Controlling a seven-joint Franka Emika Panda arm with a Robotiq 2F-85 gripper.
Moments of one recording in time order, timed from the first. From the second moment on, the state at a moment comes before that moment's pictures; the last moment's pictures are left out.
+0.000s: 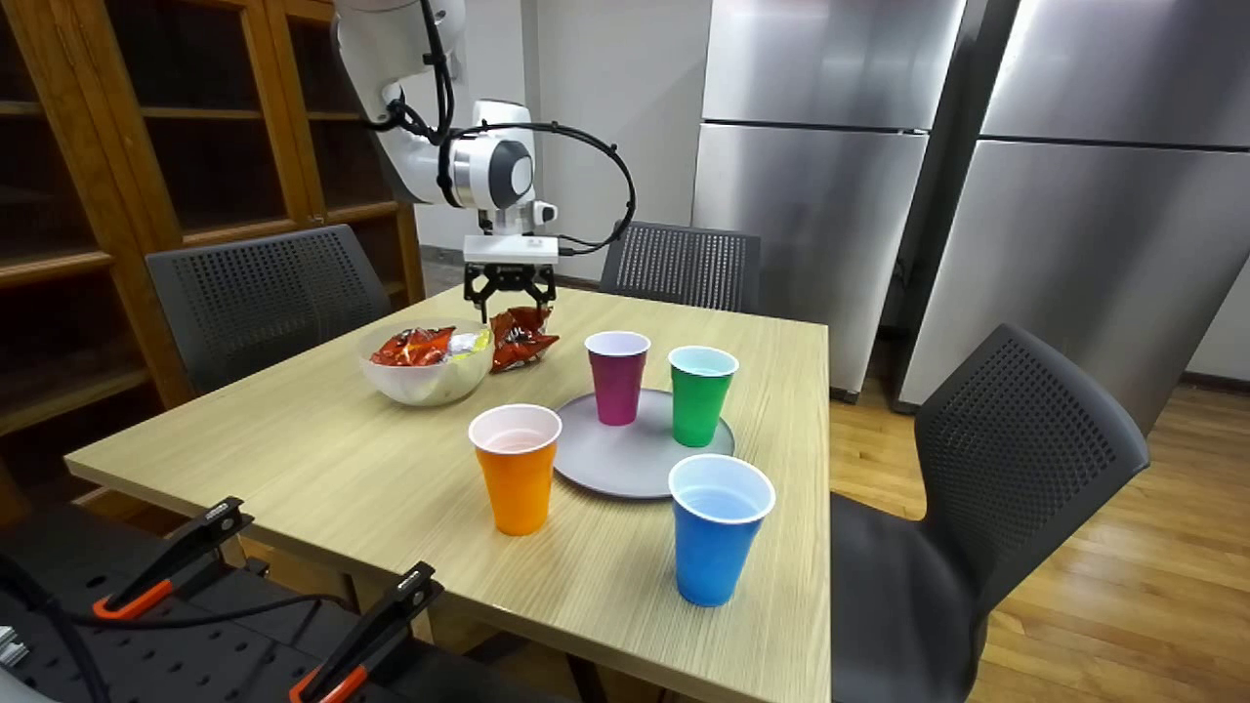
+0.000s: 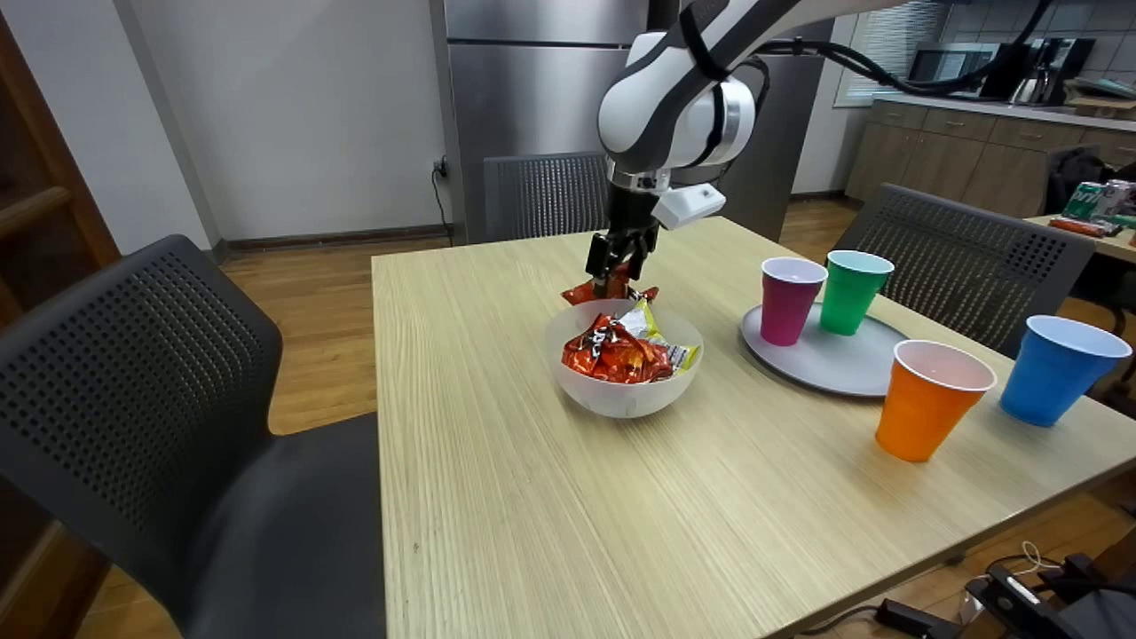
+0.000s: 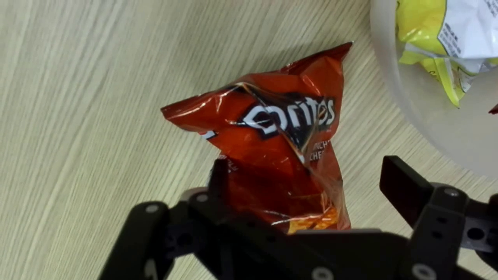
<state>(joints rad) 0.02 0.95 0.15 -1.42 -0.12 2.46 -0.38</state>
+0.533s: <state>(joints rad) 0.02 0.95 0.15 -1.42 -0.12 2.46 -0.38</state>
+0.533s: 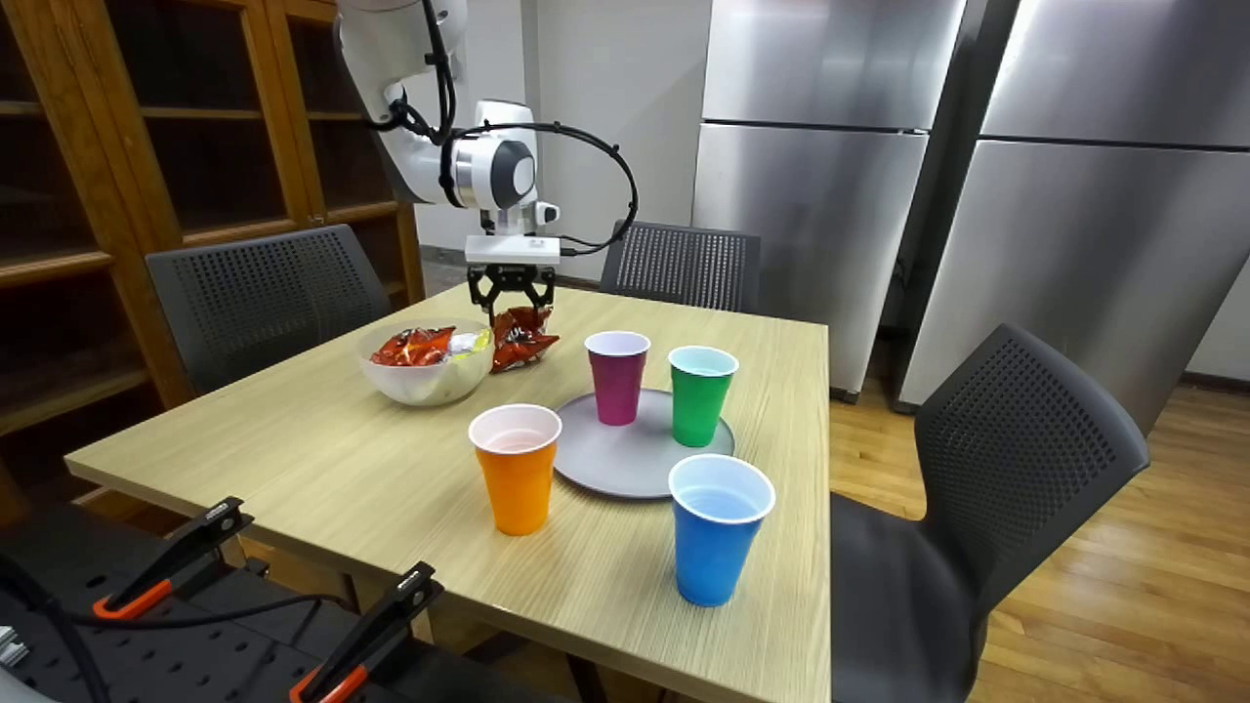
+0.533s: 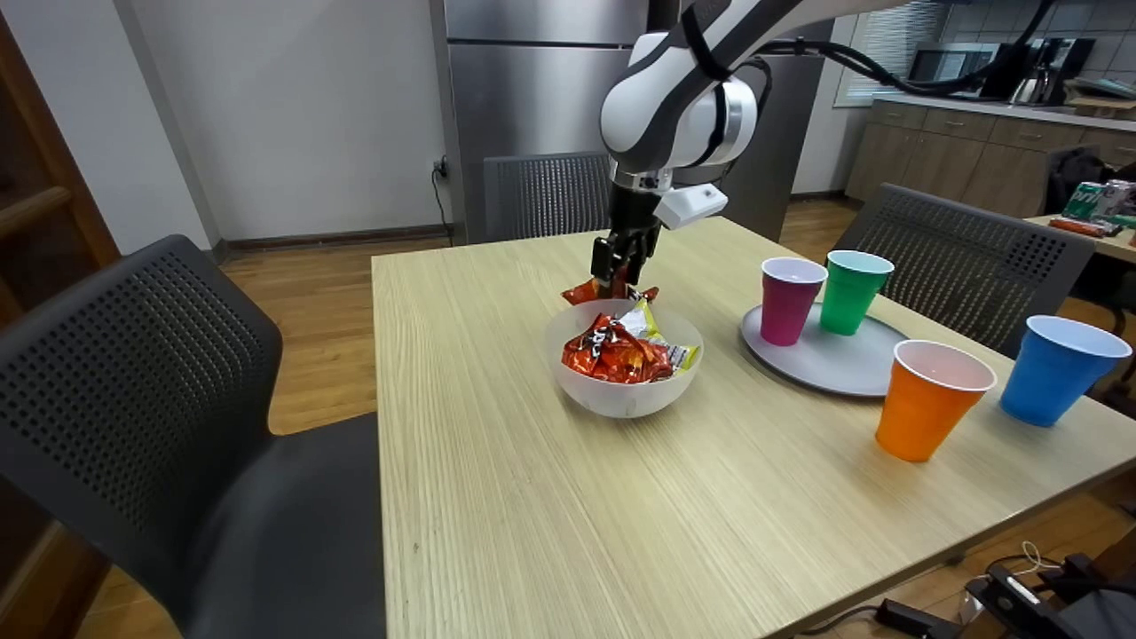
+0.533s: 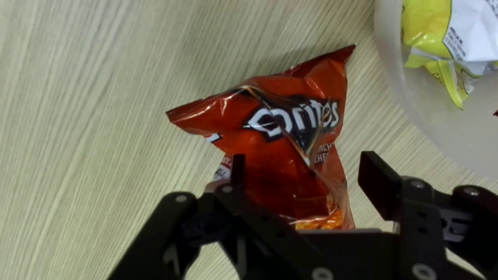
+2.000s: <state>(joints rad) 0.04 0.94 0.16 -1.36 -0.12 2.44 -0.38</state>
